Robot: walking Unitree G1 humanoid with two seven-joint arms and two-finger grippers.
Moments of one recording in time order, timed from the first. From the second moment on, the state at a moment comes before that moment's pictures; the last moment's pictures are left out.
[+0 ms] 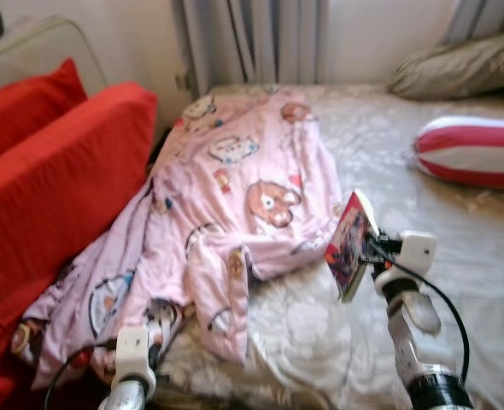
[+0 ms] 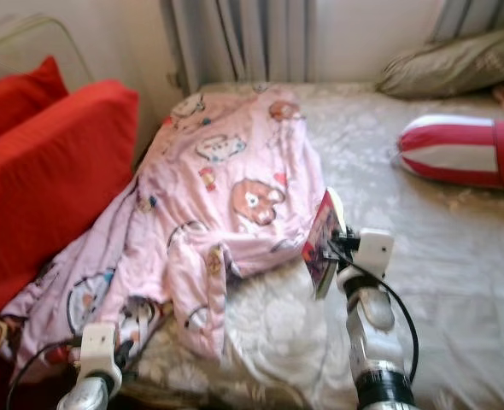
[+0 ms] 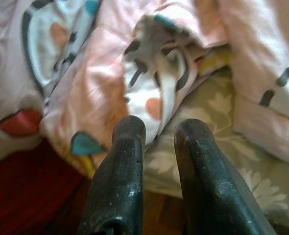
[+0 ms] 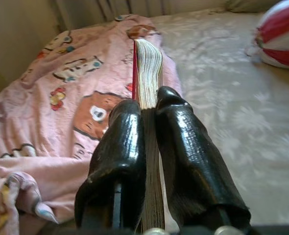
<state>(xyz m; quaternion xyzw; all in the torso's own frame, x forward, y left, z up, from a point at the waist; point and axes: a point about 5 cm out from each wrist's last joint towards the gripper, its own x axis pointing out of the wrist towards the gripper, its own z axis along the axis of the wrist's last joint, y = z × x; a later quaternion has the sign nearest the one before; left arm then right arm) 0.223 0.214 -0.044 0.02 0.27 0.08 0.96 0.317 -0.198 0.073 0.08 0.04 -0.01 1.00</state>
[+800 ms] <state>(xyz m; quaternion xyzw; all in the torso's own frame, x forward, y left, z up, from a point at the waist) 0.211 0.203 -0.059 0.02 0.32 0.06 0.94 0.319 -0.202 0.074 0.07 0.04 -0.01 1.00</state>
